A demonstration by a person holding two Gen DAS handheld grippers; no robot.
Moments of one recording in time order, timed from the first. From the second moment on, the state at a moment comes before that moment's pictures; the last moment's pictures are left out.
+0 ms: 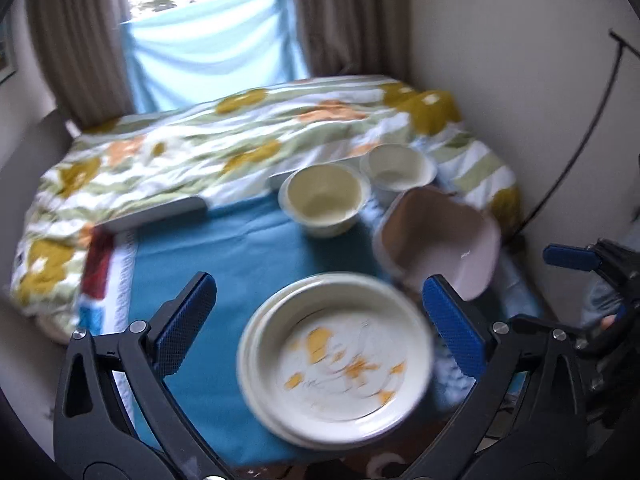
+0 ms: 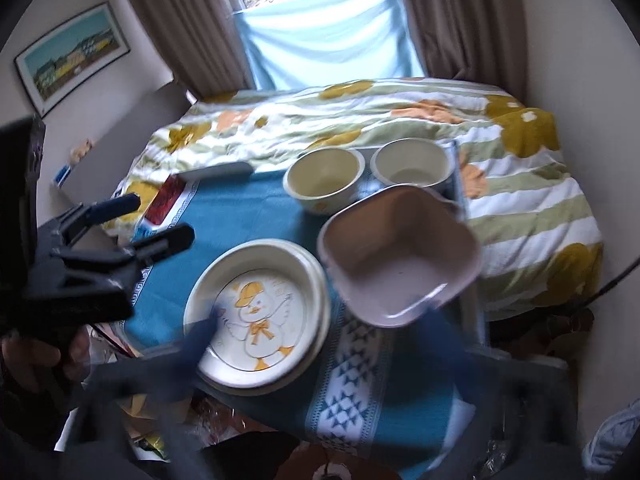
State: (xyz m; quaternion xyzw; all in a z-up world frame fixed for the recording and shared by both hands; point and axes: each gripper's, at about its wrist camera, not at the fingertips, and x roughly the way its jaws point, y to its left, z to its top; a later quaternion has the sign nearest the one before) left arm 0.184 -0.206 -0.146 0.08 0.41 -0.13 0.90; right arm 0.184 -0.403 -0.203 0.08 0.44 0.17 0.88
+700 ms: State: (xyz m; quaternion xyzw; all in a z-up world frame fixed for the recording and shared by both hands) left arm 0.323 -0.293 -0.265 0.09 0.57 -0.33 0.75; right arm 0.242 -0.461 -0.287 0.28 0.54 -0.02 0.80
